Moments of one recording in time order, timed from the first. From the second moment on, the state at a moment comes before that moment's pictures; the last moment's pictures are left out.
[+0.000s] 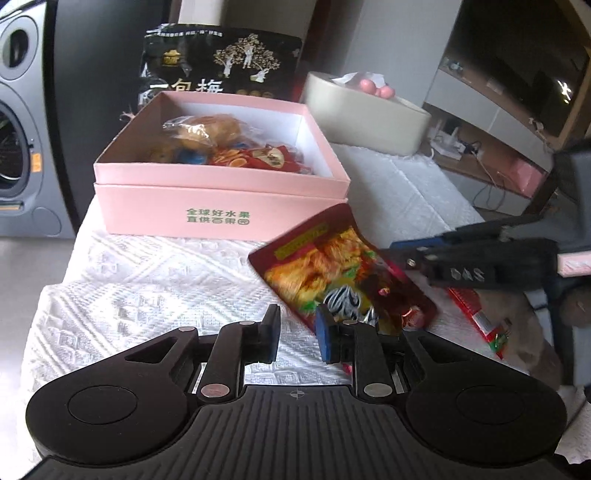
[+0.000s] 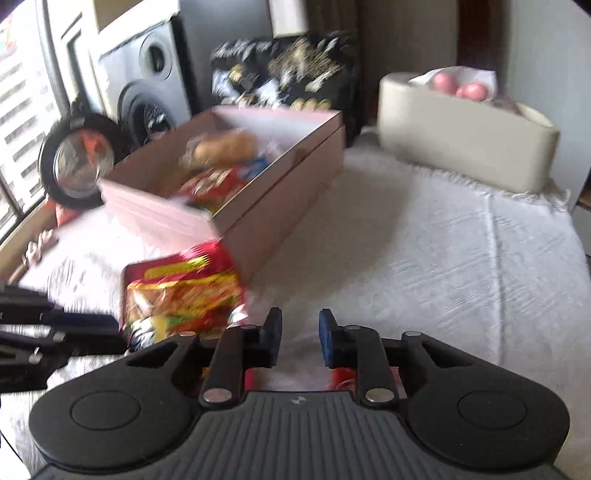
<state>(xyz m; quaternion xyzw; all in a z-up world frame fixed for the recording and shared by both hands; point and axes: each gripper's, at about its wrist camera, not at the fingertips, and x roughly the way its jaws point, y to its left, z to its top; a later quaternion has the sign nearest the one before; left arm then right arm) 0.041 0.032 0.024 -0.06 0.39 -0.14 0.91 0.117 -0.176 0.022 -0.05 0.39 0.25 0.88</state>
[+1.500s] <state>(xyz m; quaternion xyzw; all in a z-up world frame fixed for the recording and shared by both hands) 0.058 0.052 0.001 -0.30 0.40 -0.13 0.86 0.043 -0.278 0.015 0.04 0.37 0.23 0.90</state>
